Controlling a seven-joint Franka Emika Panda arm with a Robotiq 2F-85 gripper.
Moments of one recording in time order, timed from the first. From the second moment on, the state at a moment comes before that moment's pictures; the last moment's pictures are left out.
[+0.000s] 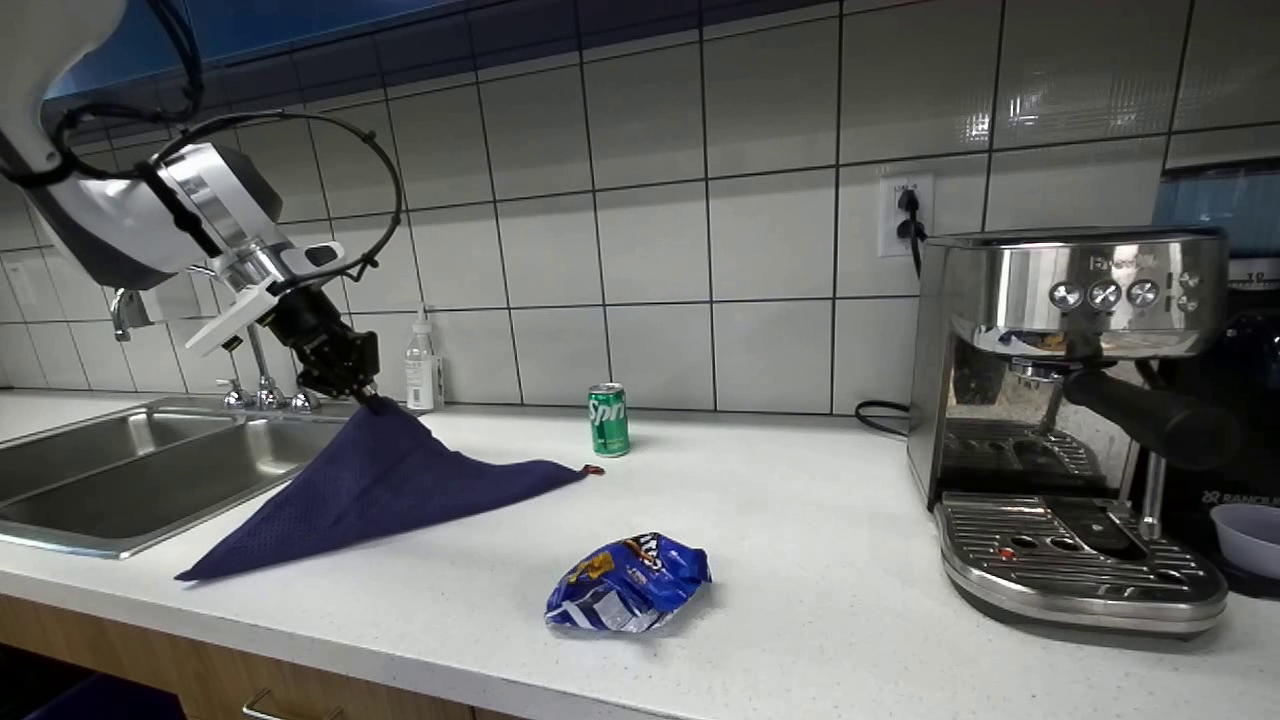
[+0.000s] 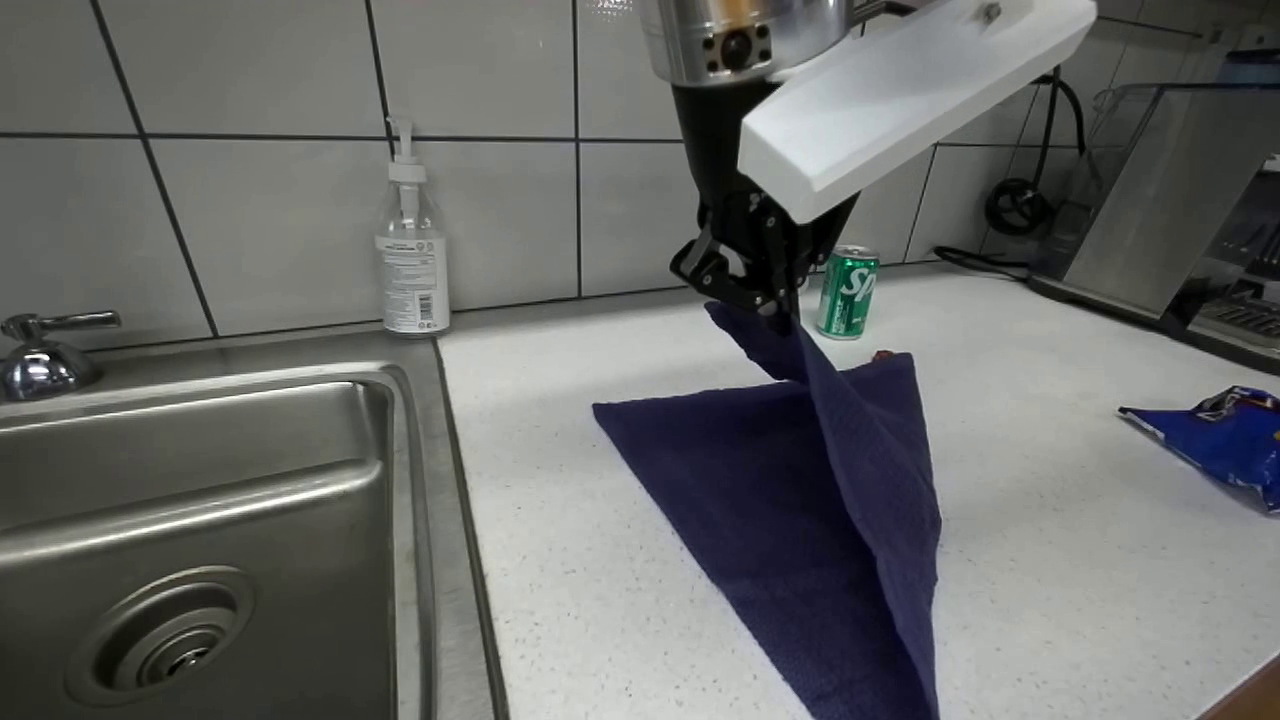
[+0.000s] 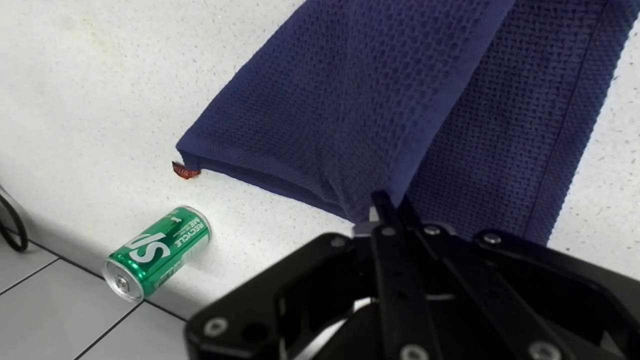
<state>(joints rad) 0.30 0.26 0.16 -2.01 -0.61 2.12 0.73</state>
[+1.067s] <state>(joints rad) 0.36 0.36 0.14 -1.91 -0.67 2.05 0.79</state>
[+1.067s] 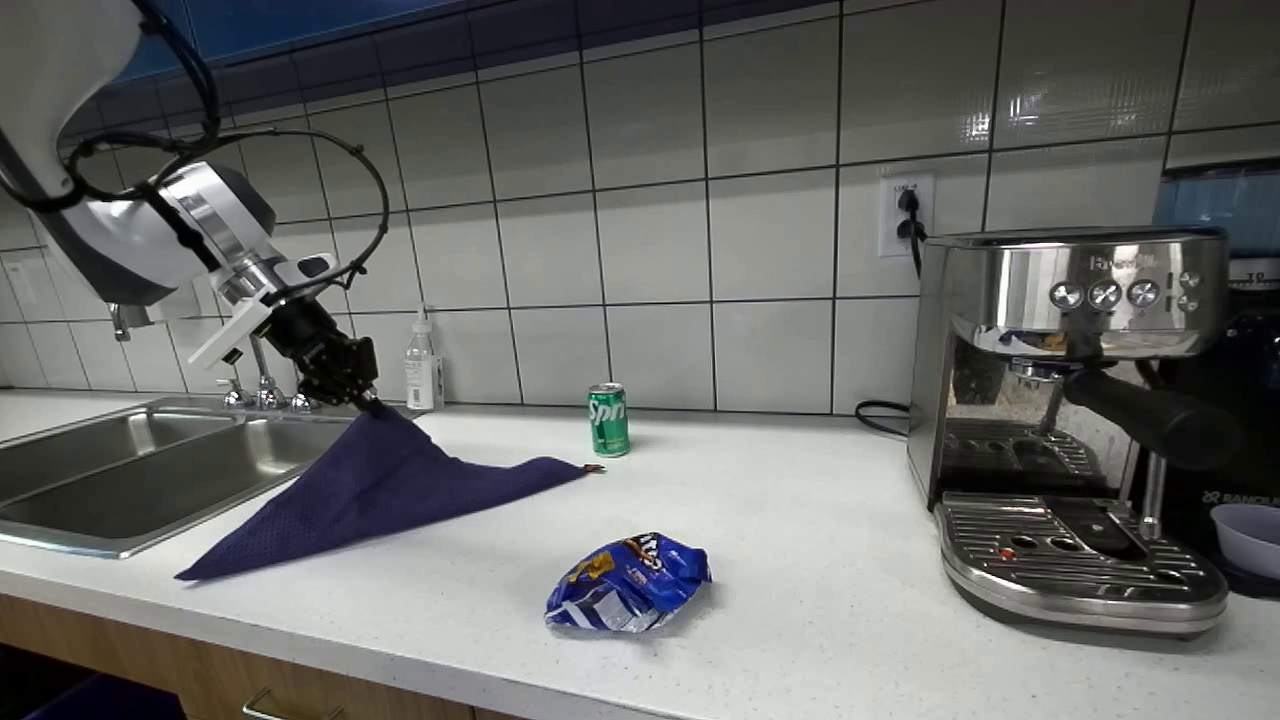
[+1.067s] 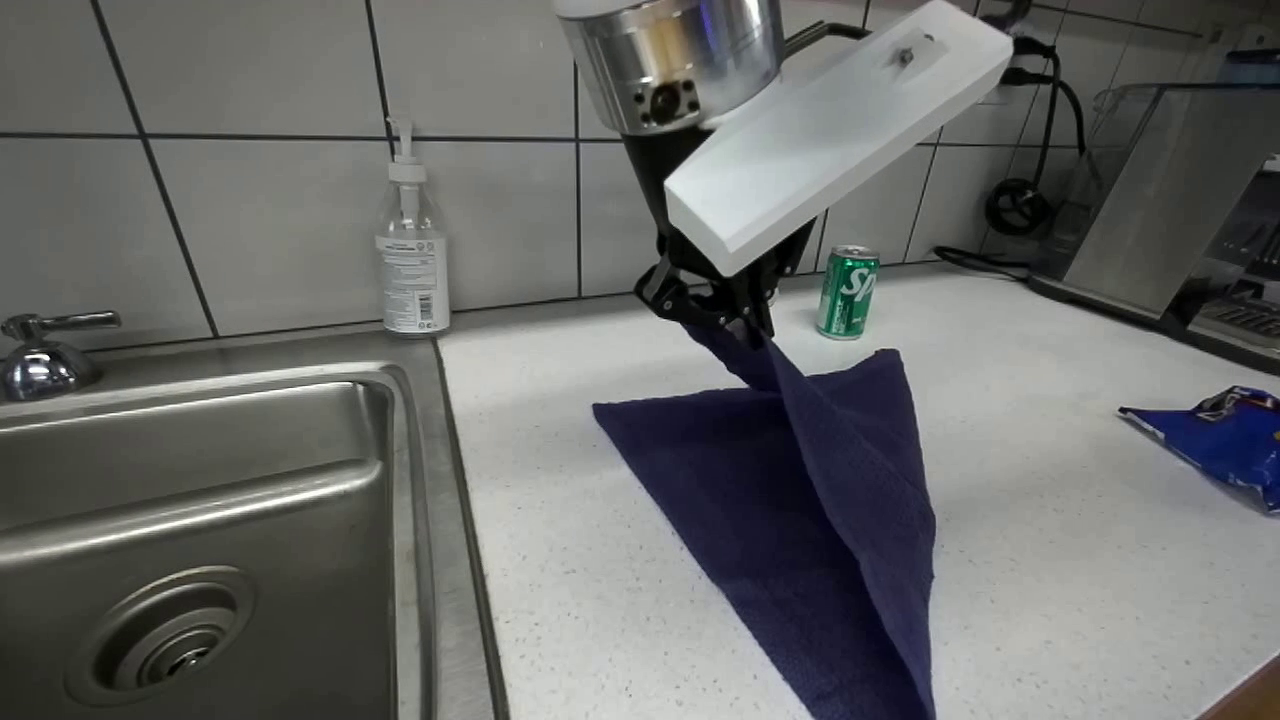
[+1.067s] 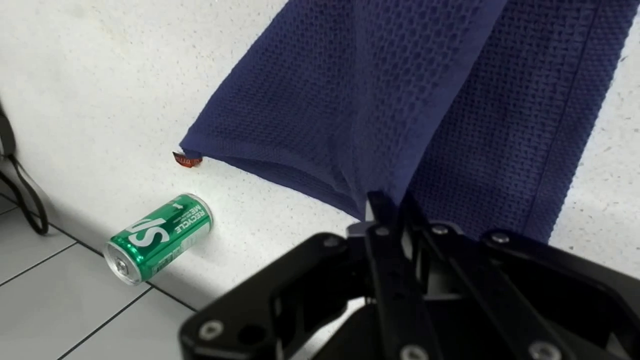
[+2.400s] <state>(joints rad) 0.34 0.35 0.13 -1.92 -0.58 2.03 0.77</state>
